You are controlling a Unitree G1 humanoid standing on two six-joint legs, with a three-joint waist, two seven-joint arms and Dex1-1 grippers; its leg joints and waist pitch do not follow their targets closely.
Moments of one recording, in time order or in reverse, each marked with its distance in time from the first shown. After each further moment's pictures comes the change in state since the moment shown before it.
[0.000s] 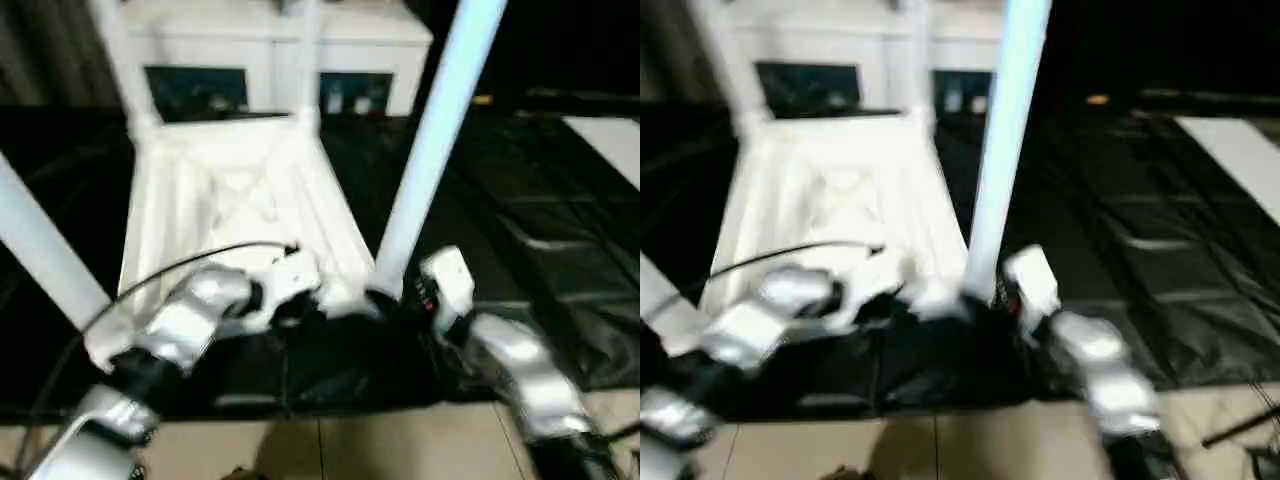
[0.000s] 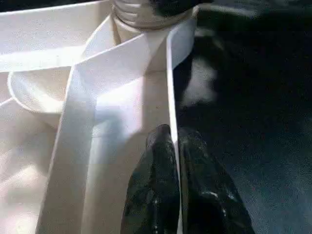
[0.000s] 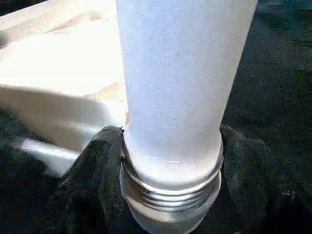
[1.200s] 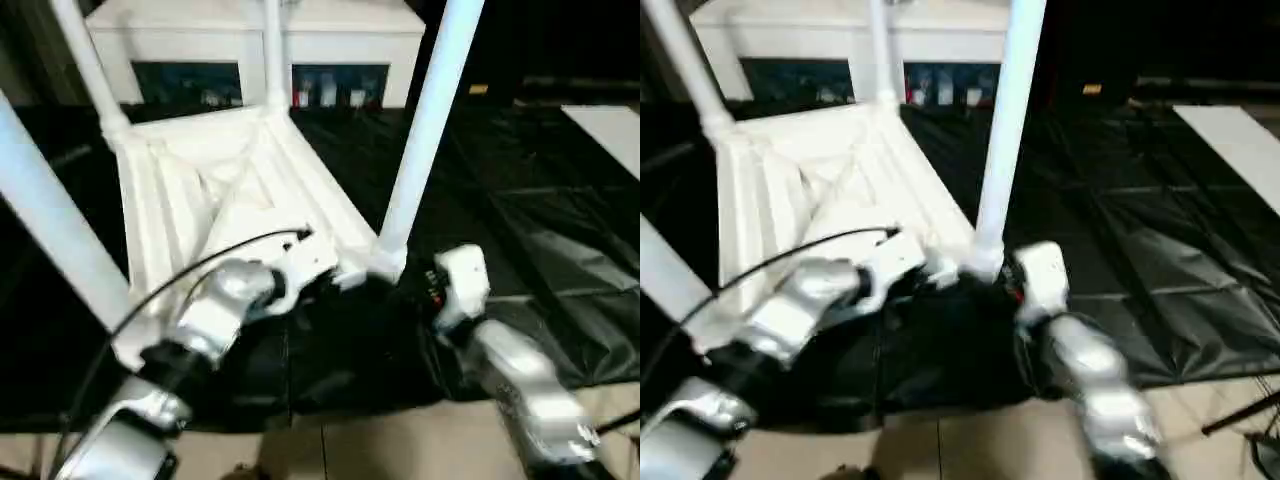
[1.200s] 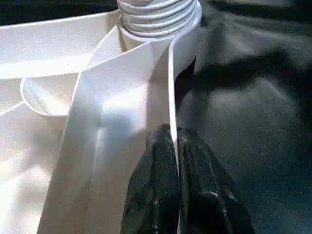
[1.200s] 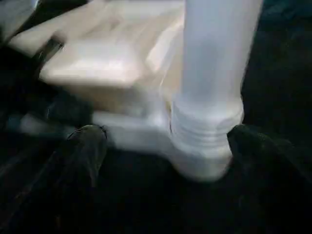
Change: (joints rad) left arm 0.001 0.036 0.019 0.001 -0.008 -0.065 -0.022; right arm 0.221 -0.170 -0.014 -0.351 0.113 0.113 0.181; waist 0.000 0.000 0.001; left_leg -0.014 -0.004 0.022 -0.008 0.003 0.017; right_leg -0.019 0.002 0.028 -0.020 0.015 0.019
